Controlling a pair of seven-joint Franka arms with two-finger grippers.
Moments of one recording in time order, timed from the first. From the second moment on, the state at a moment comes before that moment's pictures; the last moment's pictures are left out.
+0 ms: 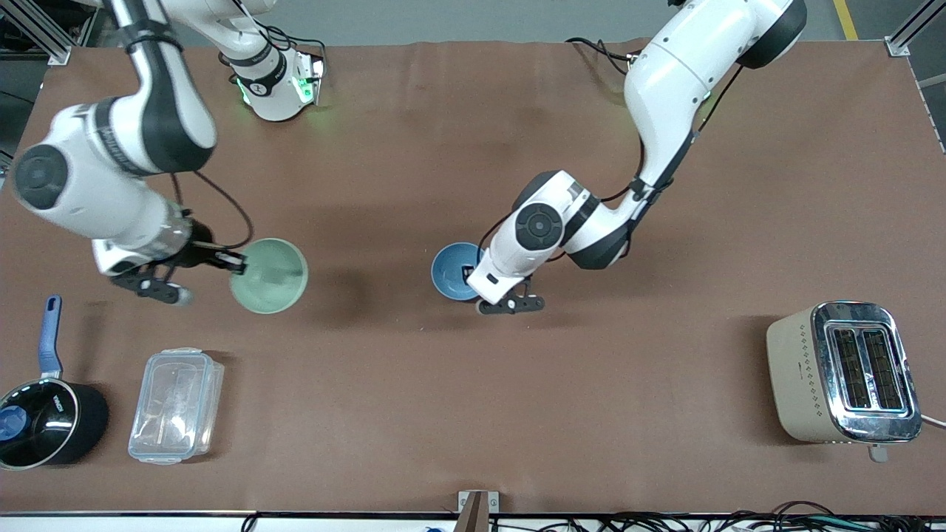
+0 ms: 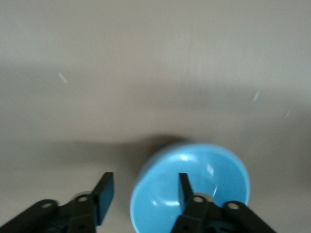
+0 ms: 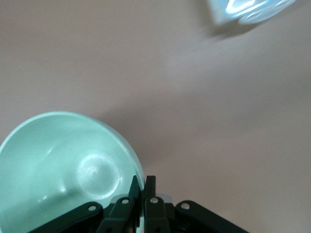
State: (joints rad) left arm -0.39 0.76 -0.36 -1.43 0.07 2.25 -0.81; right arm 0.10 0.14 0.11 -1.89 0.12 2.01 0.53
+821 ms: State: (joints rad) left arm 0.08 0.32 -0.34 -1.40 0.18 1.79 -0.45; right arm 0.57 0.43 0.18 -1.83 -0.12 2.28 1.43
